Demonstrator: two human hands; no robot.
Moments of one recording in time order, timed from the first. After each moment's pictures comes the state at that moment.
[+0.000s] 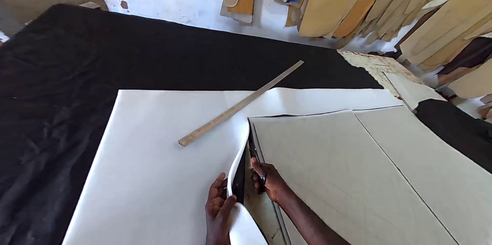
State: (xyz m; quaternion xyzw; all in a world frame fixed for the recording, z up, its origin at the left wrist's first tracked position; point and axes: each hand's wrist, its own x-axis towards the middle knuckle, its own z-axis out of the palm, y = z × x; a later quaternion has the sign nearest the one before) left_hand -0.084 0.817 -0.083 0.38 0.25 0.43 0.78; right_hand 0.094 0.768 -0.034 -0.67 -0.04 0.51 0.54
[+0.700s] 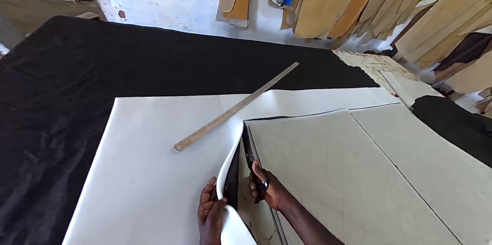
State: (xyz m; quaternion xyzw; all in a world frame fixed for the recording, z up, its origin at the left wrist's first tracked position) left_hand -0.087 0.823 -0.091 0.37 0.23 0.46 0.77; right_hand 0.095 0.745 -0.033 -0.57 -0.05 0.60 0.56
